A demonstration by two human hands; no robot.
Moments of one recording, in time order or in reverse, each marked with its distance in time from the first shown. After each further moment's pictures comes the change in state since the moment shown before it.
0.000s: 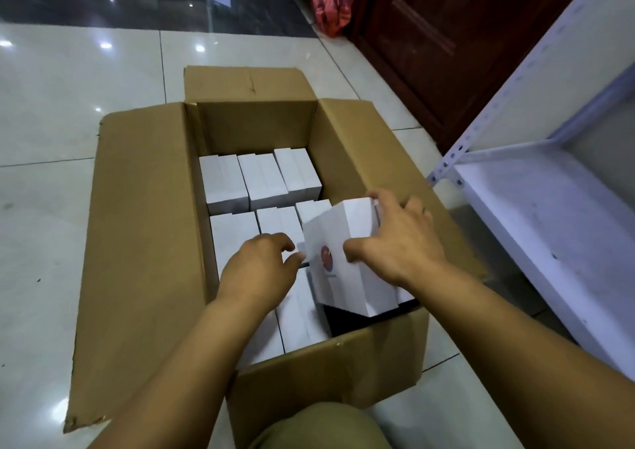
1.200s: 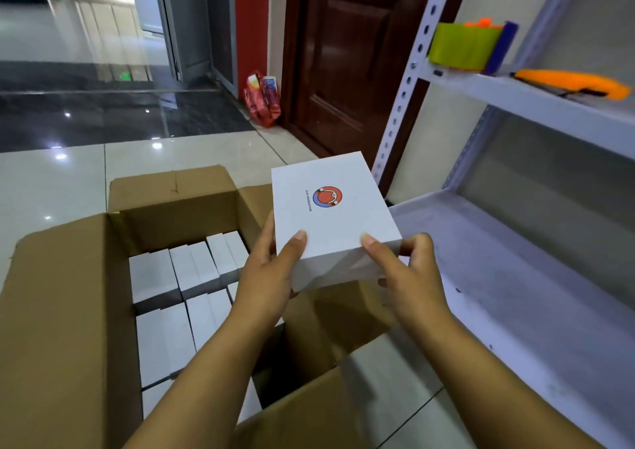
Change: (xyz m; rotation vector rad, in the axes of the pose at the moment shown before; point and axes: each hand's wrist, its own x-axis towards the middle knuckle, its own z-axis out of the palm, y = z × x) left_hand -0.001 0.174 -0.018 -1.111 -0.064 0.088; right_hand -0.036 0.090 -0.090 1.045 0.397 0.068
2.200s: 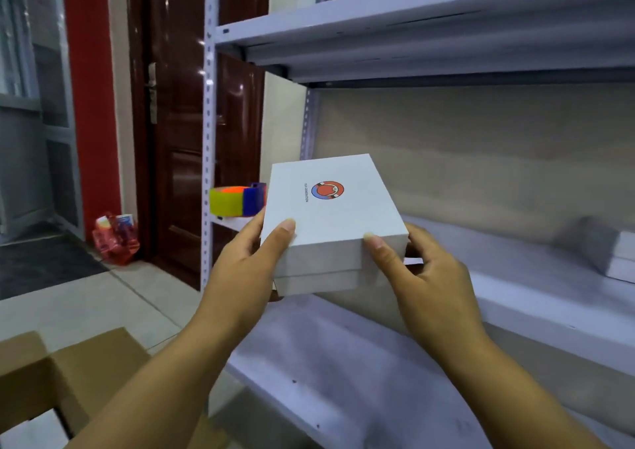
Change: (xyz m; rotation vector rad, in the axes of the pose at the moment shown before) left_hand -0.108 0.154 0.201 0.055 -0.426 0.474; right_hand -0.109 -0.148 -0.252 -0.287 0.449 -0.539
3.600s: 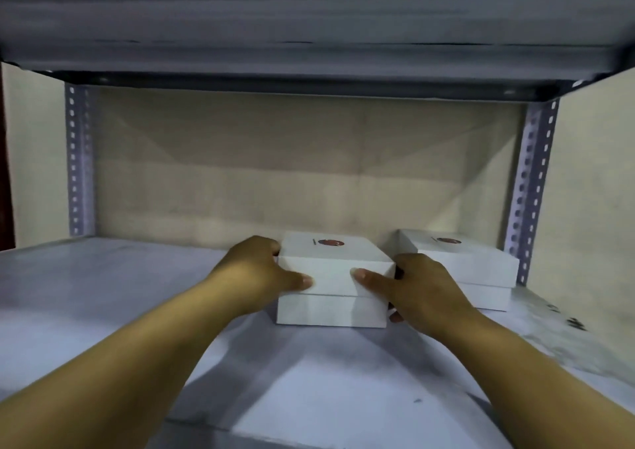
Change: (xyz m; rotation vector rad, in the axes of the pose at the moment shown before) left_hand 0.120 -0.013 0.334 0.500 -0.658 0.020; right_hand 0.110 0.158 -0.259 -0.538 0.151 0.432
